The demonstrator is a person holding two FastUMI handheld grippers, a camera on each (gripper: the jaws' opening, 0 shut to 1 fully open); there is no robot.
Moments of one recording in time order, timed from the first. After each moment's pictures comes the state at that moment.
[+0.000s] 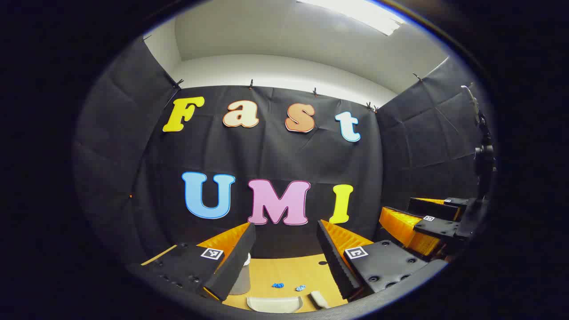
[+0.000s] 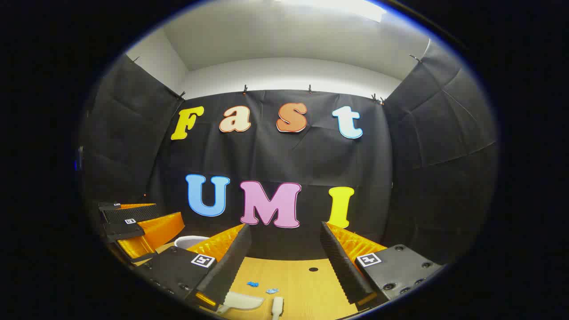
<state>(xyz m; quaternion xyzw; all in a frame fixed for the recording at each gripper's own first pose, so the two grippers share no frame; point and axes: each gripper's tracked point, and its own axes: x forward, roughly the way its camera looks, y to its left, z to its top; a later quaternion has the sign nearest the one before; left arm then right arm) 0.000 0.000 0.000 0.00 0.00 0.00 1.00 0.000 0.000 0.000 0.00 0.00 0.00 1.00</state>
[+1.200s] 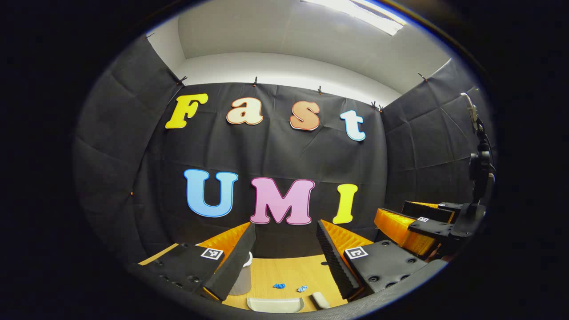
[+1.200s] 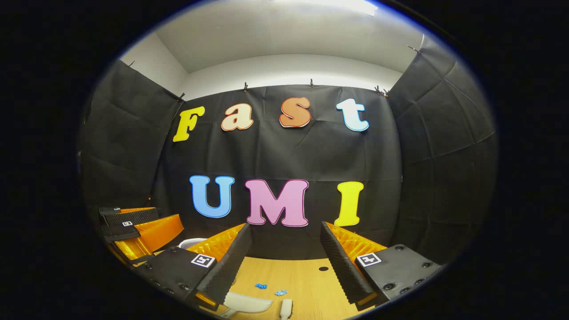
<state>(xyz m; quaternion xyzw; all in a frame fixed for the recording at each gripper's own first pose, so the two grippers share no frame) 0.017 0.007 -0.006 0.00 0.00 0.01 1.00 0.028 0.009 -0.011 0.02 0.01 0.02 1.00</state>
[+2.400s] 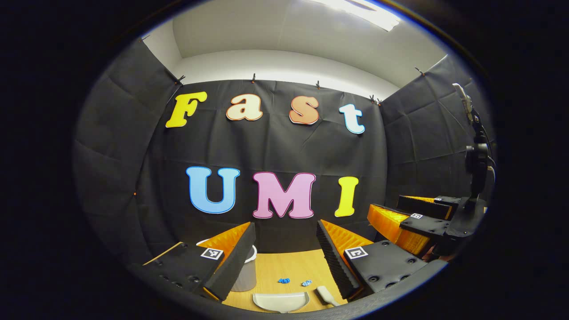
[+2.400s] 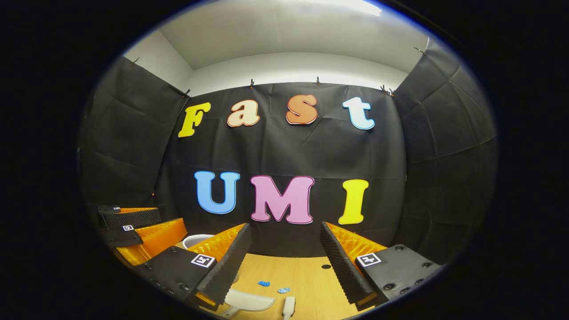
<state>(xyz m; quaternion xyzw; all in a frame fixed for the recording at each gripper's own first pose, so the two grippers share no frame) 0.006 0.014 -0.018 0.01 0.02 0.01 1.00 0.027 0.031 -0.020 0.01 0.02 0.03 1.00</state>
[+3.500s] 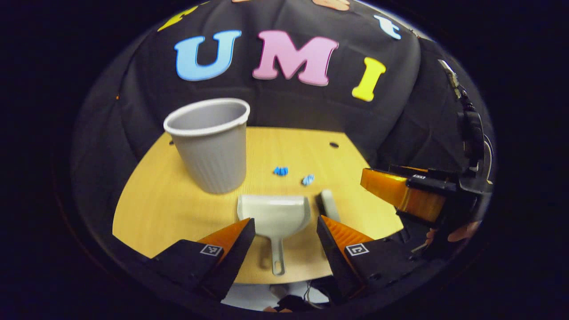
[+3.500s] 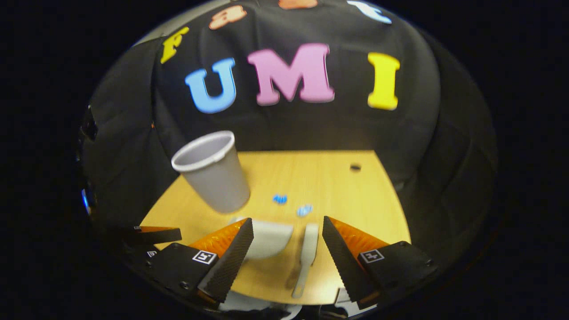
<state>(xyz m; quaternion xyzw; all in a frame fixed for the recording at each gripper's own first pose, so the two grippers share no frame) -0.009 0.019 -0.309 -0.07 0.54 0.00 0.84 0.017 0.041 -0.324 0.07 0.49 0.09 0.86</state>
